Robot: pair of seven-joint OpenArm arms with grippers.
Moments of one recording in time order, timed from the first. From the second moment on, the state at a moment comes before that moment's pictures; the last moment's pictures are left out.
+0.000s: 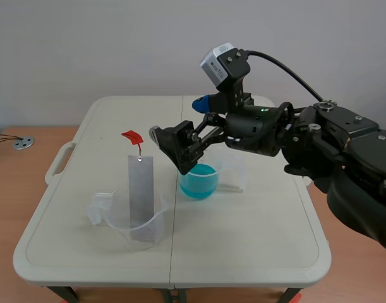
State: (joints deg) left arm 71.2 -32.4 -8.7 99.5 -8.0 -18.7 5.1; right arm 15.1 15.4 -26.6 74.5 19.9 35.9 -2.8
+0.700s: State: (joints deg) left arm 71.1 -32.4 -8.5 99.4 -8.0 -18.6 4.9; right arm 25.0 5.6 -34.2 61.4 19.2 38.1 -8.8
